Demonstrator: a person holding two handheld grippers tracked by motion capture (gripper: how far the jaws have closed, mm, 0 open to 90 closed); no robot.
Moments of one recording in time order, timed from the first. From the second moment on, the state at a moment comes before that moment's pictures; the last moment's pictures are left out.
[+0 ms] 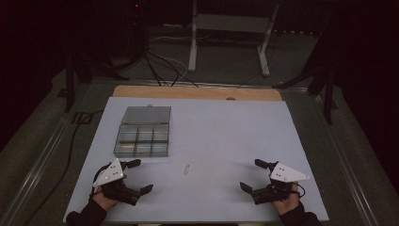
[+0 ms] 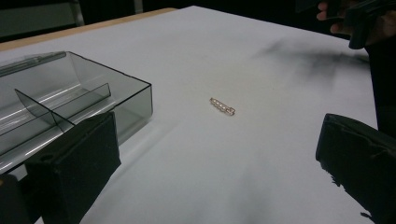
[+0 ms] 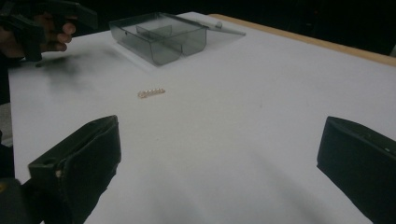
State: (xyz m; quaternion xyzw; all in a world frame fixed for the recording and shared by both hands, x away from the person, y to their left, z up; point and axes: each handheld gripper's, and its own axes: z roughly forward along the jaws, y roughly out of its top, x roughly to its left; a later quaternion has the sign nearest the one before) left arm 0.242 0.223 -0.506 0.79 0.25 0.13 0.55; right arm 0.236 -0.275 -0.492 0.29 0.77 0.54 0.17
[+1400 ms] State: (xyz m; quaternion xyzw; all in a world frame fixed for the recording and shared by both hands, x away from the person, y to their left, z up) left arm 0.261 0.175 -0.453 0.78 0.27 0.14 0.55; right arm 0.233 -0.278 -0.490 0.30 0.76 0.55 0.18
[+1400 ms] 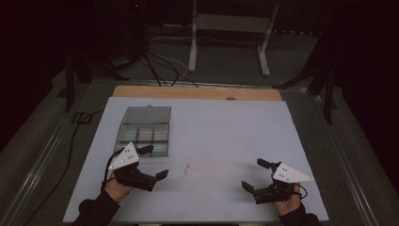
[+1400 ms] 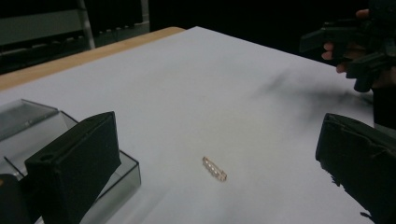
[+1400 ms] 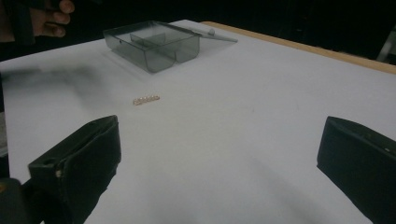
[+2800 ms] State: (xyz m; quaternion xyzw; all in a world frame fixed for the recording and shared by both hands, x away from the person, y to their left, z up) left arm 0.266 0.106 -0.474 0.77 0.34 0.18 0.51; right arm 0.233 -0.279 -0.490 0.30 0.76 0.55 0.18
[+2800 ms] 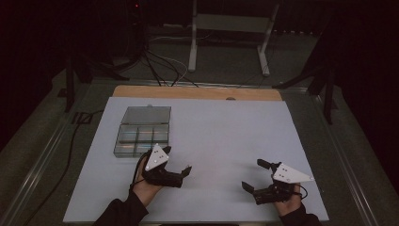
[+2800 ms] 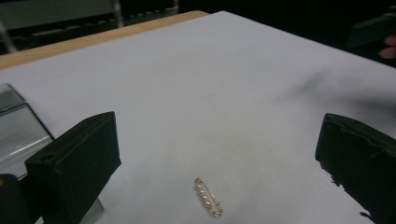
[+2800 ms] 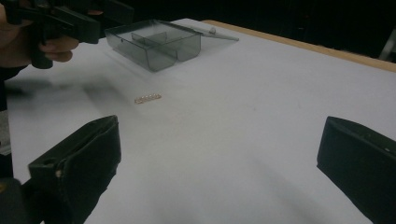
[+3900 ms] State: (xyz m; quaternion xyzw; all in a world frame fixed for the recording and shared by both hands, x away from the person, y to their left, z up) left arm 0.267 0.087 -0.491 0.78 0.42 0.16 0.44; right arm 0.232 -0.279 -0.489 0.30 0.76 0.55 0.18
